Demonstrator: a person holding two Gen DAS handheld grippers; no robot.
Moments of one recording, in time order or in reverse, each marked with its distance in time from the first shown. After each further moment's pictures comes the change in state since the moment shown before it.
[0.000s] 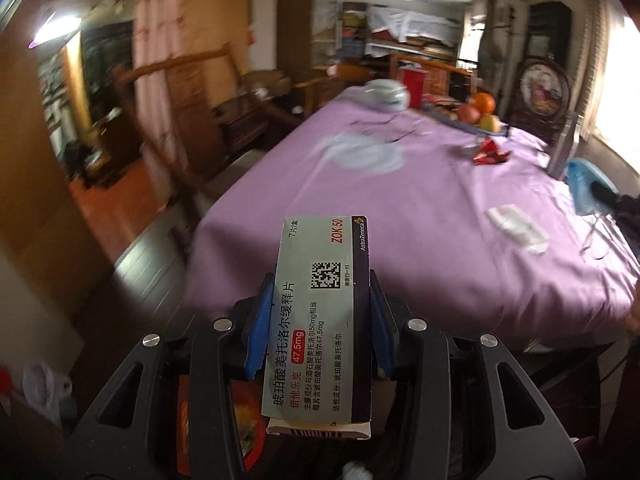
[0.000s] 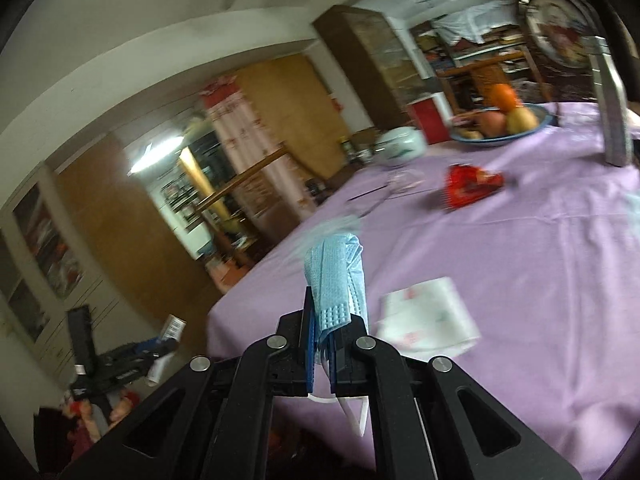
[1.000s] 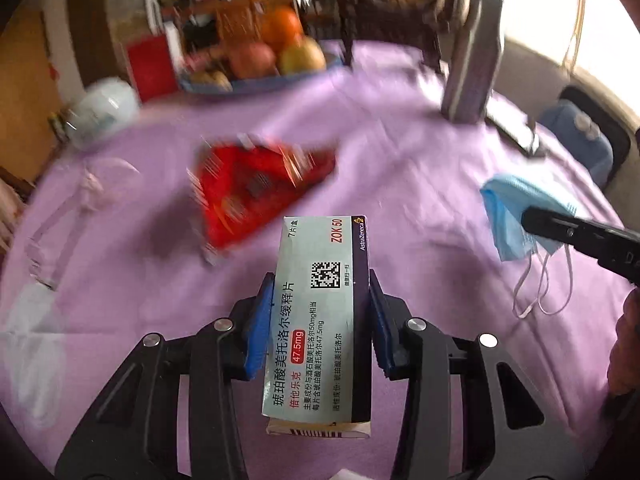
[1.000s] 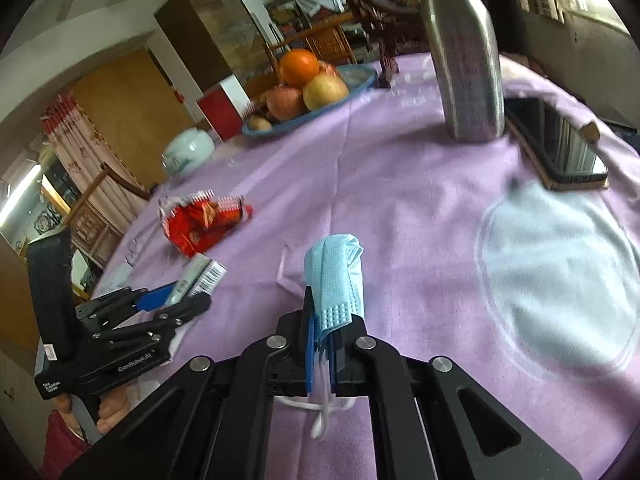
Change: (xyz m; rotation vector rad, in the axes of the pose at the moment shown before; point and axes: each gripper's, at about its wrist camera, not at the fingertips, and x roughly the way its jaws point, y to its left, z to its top) left arm 0.262 -0.343 0.153 0.439 0.129 -0.408; right arm 0.015 -0.240 0.078 0.231 0.023 -0.525
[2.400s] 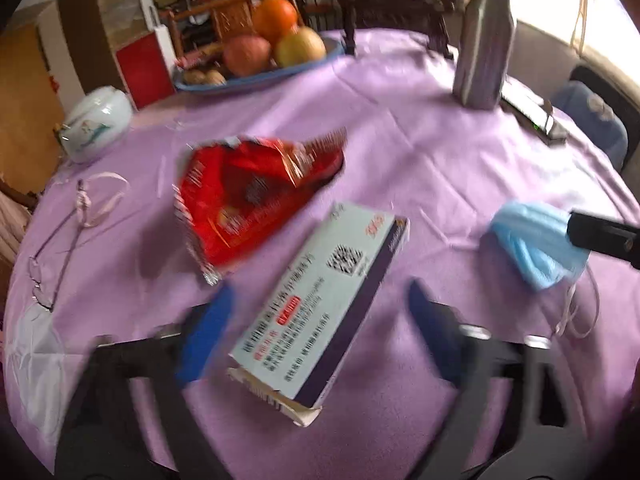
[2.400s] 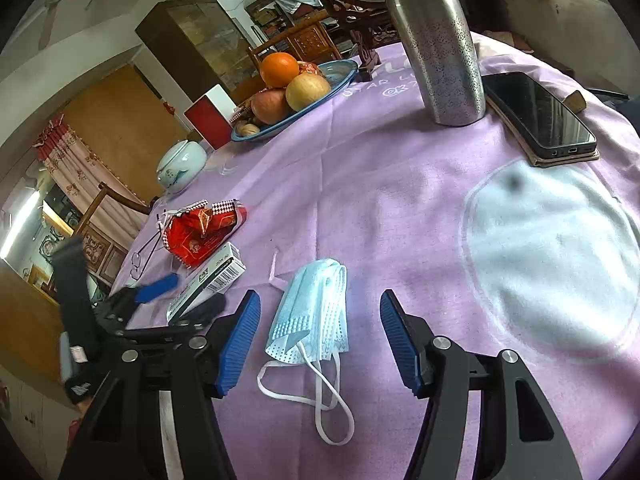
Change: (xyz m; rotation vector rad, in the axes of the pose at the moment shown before) left arm 0.043 -0.012 0.007 0.068 0.104 0.025; right arm 0.006 -0.014 -0.003 0.103 0.074 0.006
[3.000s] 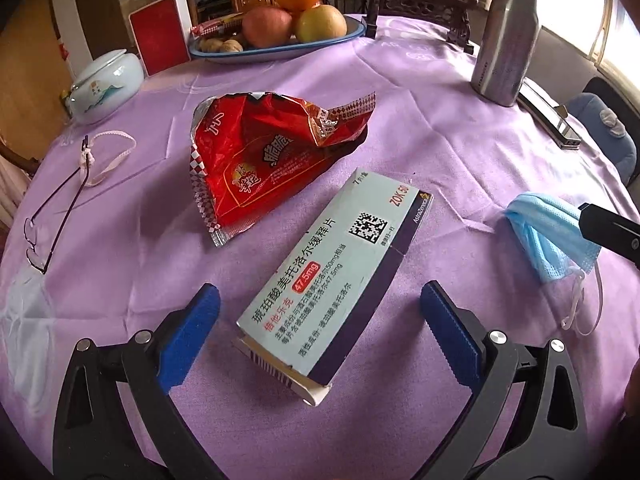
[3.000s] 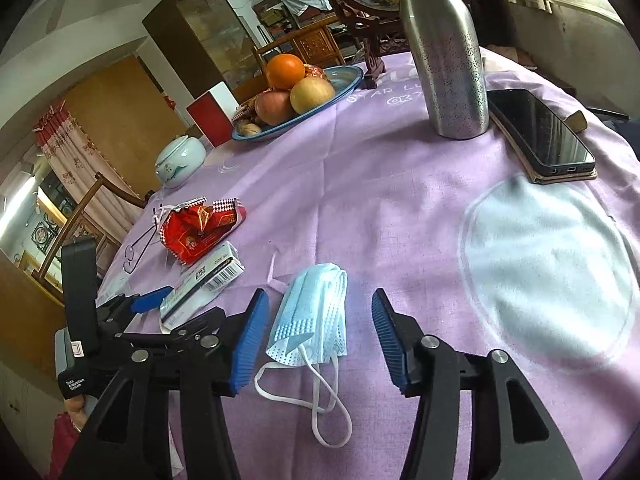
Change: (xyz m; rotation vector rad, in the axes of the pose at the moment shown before) left arm 0.001 0.011 -0.010 -0.086 0.046 0.019; right arm -0.002 0.005 0.001 -0.051 -0.018 -0.030
